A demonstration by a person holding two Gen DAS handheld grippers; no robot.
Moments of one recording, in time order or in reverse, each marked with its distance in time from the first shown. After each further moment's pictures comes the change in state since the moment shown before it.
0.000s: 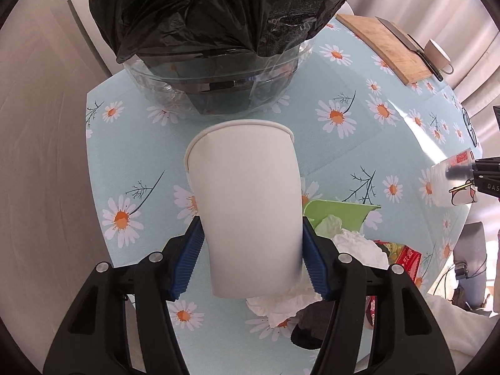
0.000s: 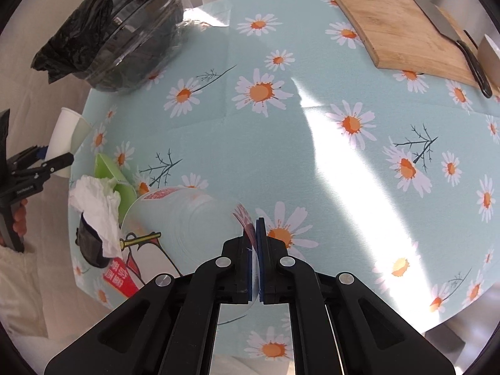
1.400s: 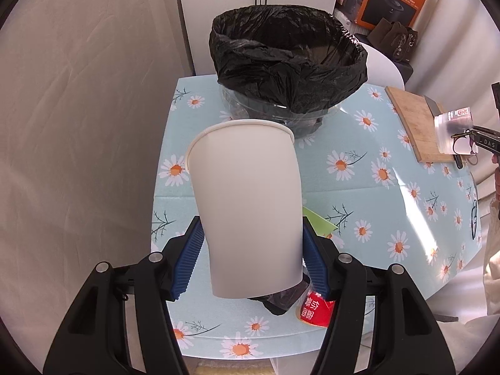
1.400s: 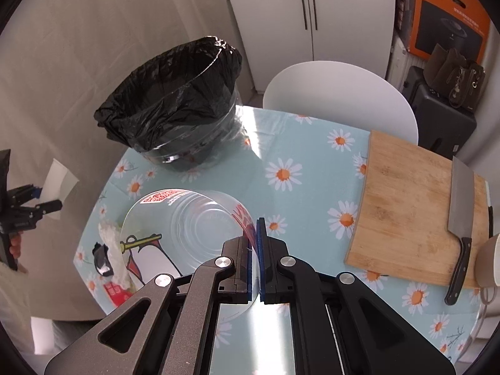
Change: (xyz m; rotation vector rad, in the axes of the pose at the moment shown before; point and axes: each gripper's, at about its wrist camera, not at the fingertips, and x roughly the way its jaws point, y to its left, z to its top) left arm -0.114 -0.031 -0.023 -0.390 -0.121 0.183; right arm -0.102 -0.017 0.145 -0.432 -0.231 0.136
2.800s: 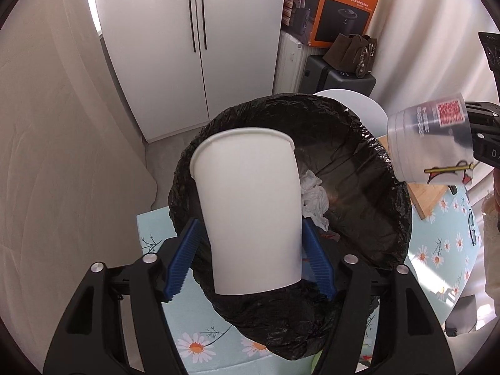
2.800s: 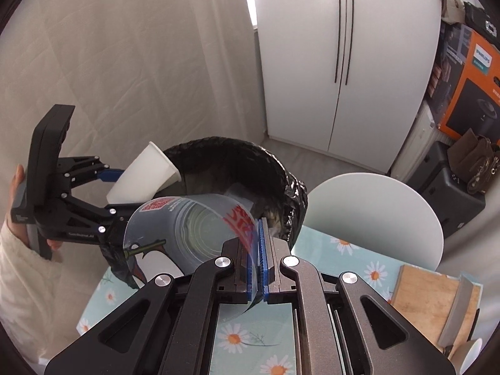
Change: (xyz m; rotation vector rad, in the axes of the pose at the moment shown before) left arm 0.079 0.013 0.215 0.250 -0.139 -0.152; right arm 0.051 0.104 0.187 -0.134 -0.113 -0.058
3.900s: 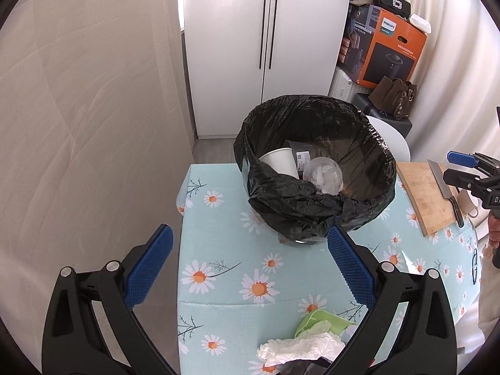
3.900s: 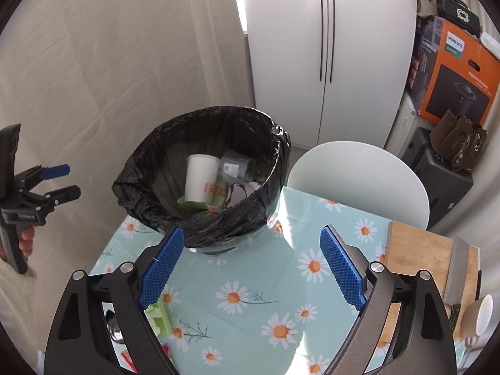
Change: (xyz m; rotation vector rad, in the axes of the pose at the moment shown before) left arm -0.104 -0.009 -0.119 -0.253 -0.120 0.168; right arm -0.054 0.005 -0.092 0.034 -0.049 -0.015
